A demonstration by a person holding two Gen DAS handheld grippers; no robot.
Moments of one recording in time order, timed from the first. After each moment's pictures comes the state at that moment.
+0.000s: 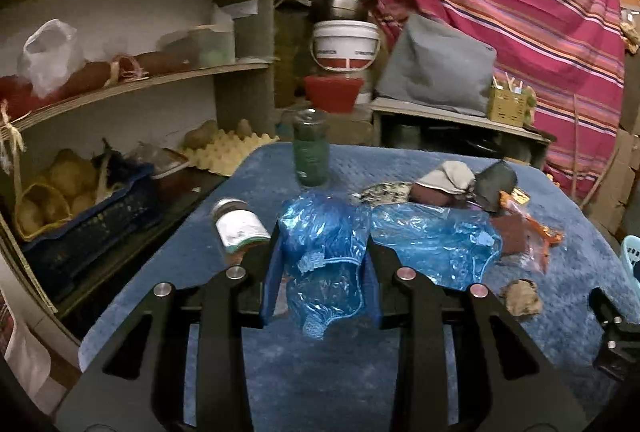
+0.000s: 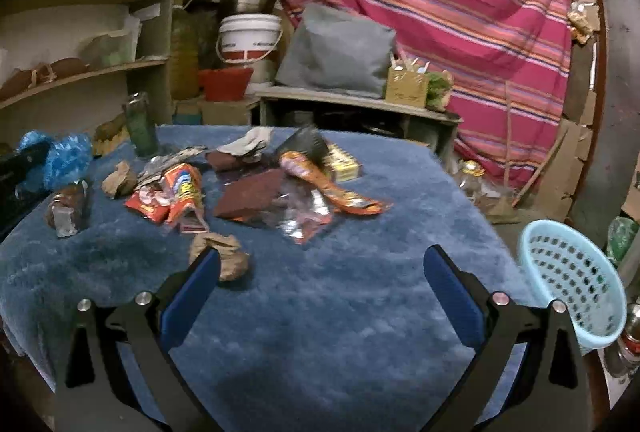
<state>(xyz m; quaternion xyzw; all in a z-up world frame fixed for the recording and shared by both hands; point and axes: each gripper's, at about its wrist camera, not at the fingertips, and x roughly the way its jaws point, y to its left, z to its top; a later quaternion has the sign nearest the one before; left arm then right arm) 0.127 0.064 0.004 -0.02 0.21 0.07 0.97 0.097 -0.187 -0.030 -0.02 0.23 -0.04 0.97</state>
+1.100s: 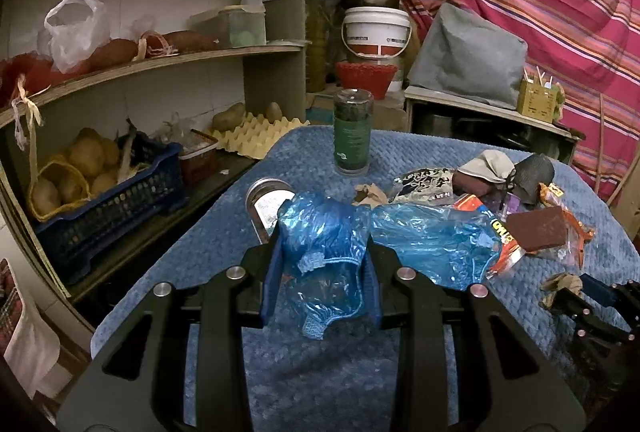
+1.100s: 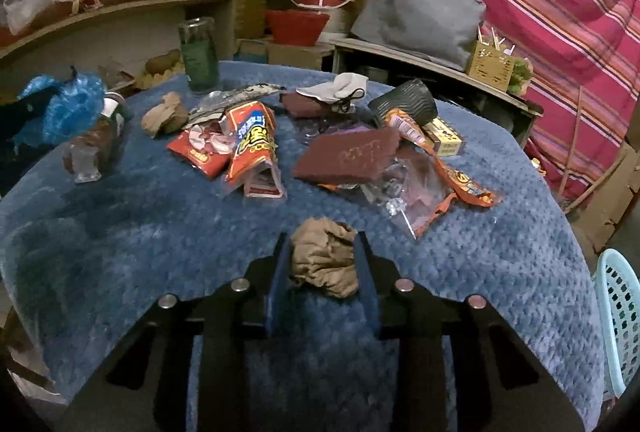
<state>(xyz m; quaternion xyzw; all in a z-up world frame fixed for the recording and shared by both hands) 0.133 0.088 -0.015 -0.02 0.23 0.11 0.97 0.145 -0.137 -0.060 -0.07 0.31 0.07 0.95</state>
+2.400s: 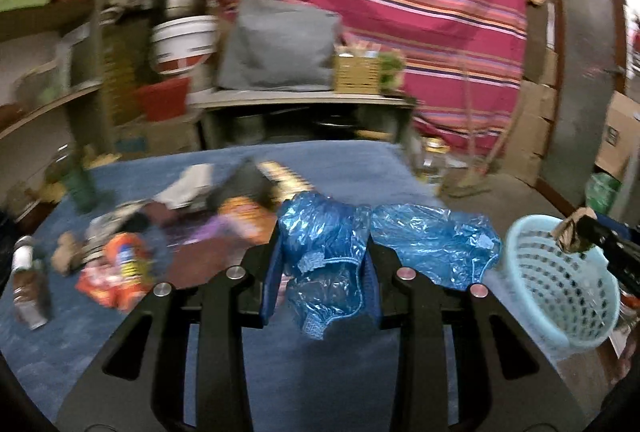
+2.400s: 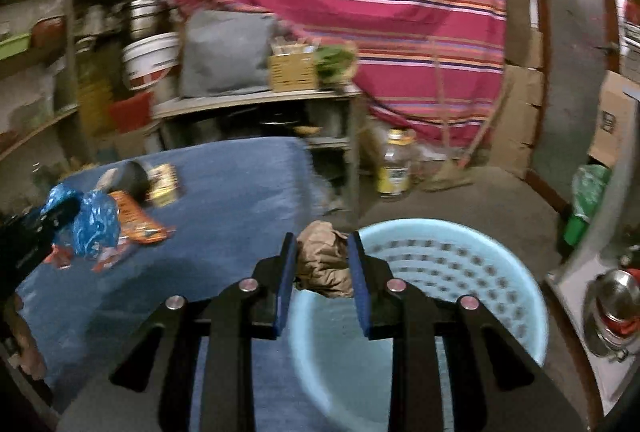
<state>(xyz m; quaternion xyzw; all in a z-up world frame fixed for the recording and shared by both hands) 0.169 -0.226 0.003 0.04 0.24 -0.13 0.96 0.094 -0.464 0.002 0.06 0.25 -0.13 0.96</state>
